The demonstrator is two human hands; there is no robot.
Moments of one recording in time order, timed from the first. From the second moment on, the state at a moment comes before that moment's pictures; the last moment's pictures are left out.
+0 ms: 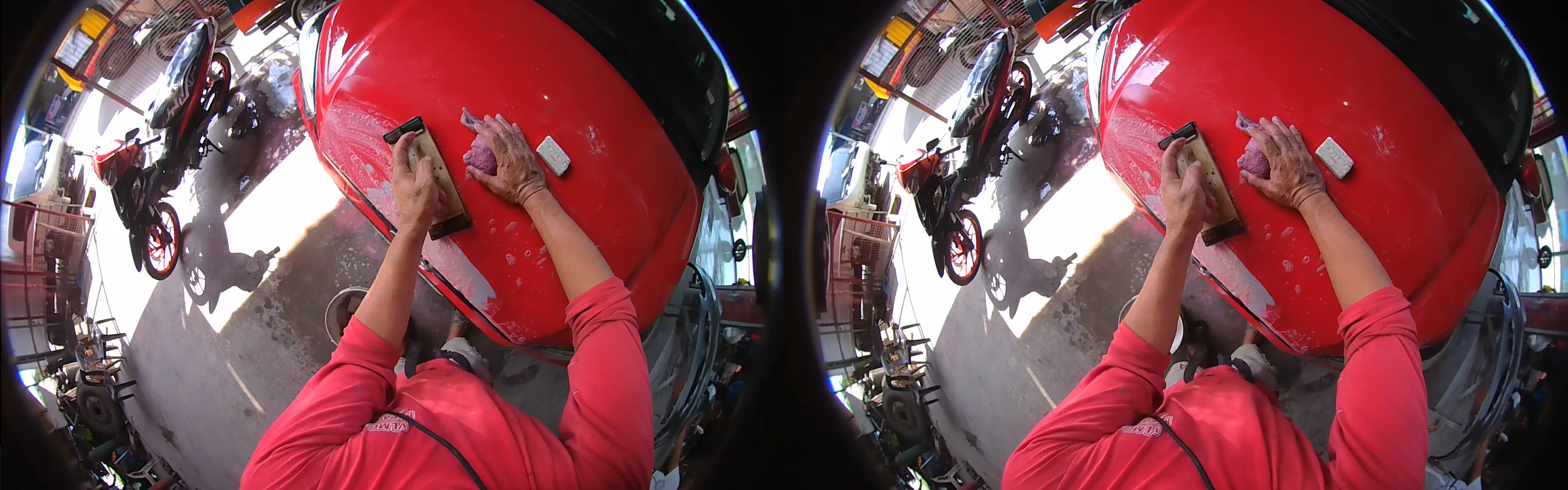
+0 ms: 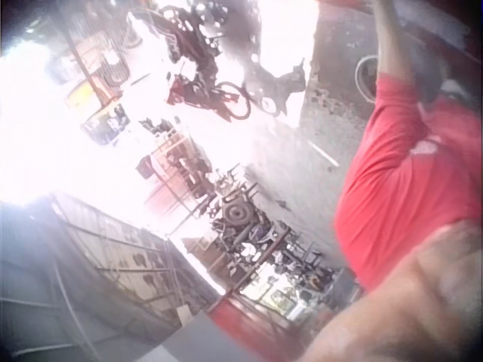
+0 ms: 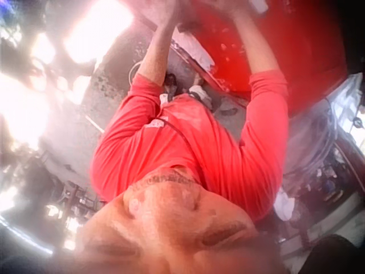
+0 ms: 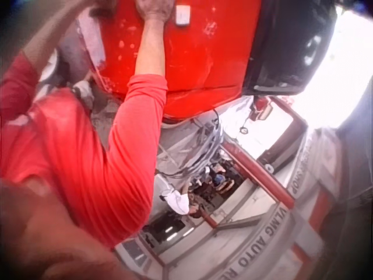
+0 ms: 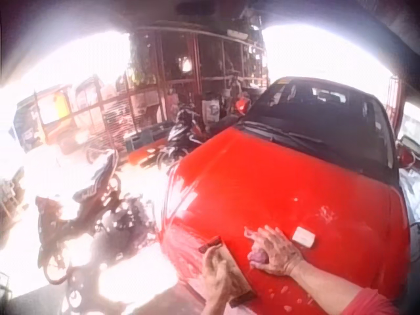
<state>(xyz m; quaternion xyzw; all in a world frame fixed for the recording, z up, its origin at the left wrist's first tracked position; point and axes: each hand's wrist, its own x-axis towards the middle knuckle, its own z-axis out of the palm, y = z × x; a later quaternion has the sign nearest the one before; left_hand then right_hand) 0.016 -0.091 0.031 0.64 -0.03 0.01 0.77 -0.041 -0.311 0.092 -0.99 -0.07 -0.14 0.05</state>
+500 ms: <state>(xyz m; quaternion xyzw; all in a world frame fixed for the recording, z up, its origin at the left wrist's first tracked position) -0.036 -0.076 0.028 0.71 -0.11 0.18 0.67 -0.041 -0.312 0.095 -0.99 -0.08 -0.14 0.05</state>
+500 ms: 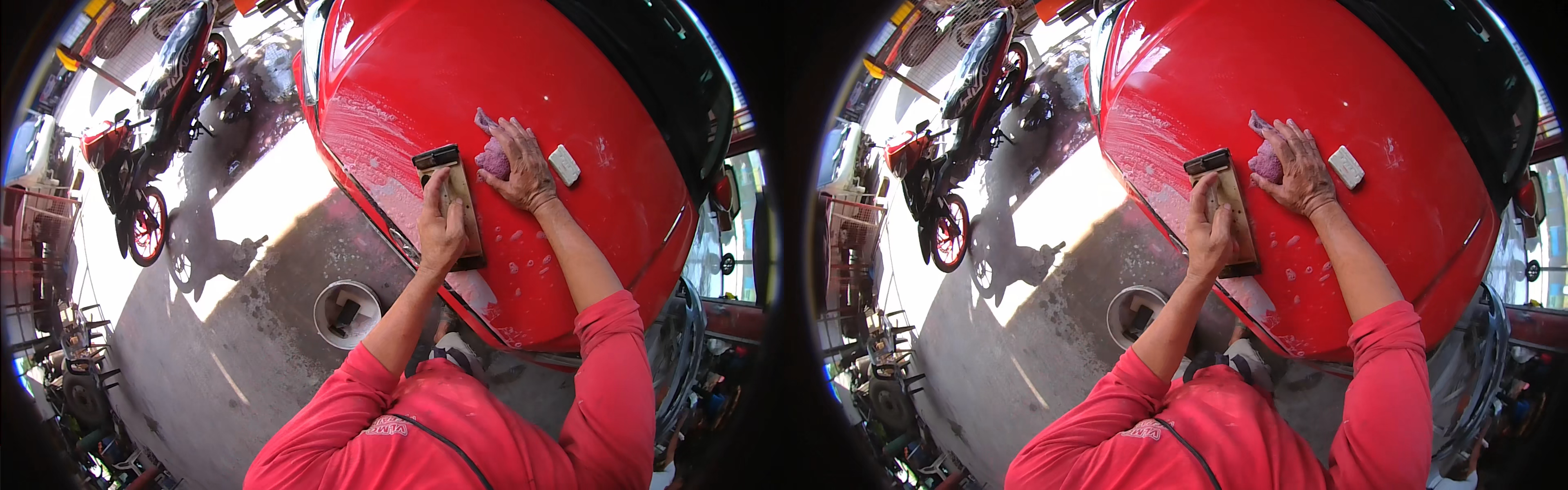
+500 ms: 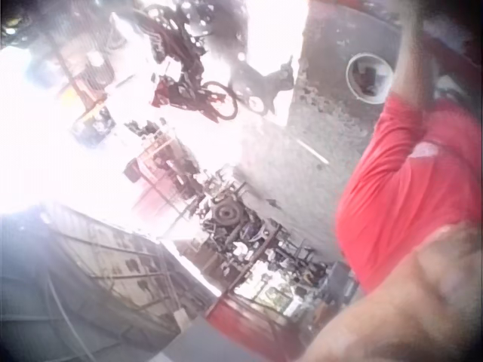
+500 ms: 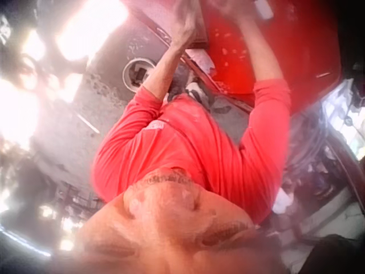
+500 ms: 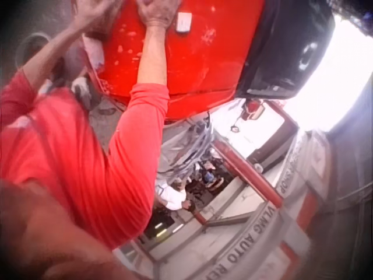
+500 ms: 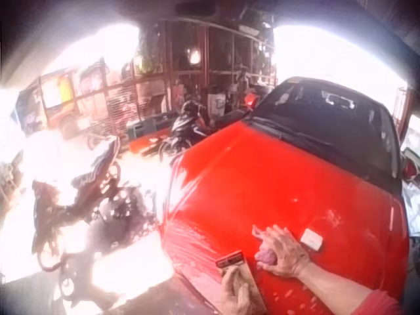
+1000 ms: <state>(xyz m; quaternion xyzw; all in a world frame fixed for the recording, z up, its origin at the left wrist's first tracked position) -0.130 -0.089 0.036 0.61 0.01 -0.01 0.79 -0.040 -0.311 0.094 -0.98 -0.10 -0.15 0.05</state>
